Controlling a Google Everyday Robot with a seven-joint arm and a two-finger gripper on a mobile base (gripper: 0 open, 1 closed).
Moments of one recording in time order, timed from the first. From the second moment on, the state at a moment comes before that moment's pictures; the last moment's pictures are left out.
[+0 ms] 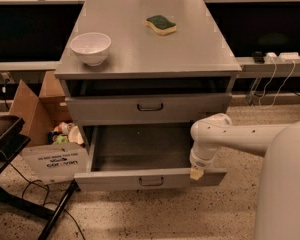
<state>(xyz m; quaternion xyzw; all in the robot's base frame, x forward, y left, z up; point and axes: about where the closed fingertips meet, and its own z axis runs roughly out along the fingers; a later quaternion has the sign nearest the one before) 0.538 -0.185 0.446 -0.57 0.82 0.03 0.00</state>
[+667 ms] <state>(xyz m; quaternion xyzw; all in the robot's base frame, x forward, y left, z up) 0.538 -0.185 0.446 -0.57 0.82 0.03 0.00</state>
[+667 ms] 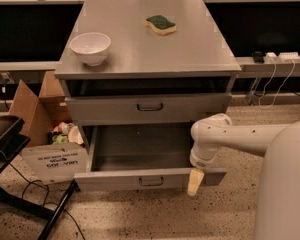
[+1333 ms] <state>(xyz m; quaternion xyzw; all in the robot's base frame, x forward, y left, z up) 0.473 -0.212 0.408 -0.52 0.85 0.06 -0.02</state>
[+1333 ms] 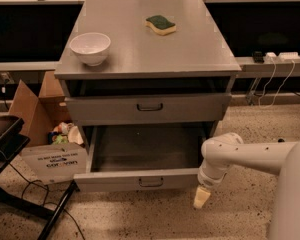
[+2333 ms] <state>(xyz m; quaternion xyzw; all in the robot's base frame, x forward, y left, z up) 0.474 -0.212 0.428 -0.52 0.85 0.07 -0.02</state>
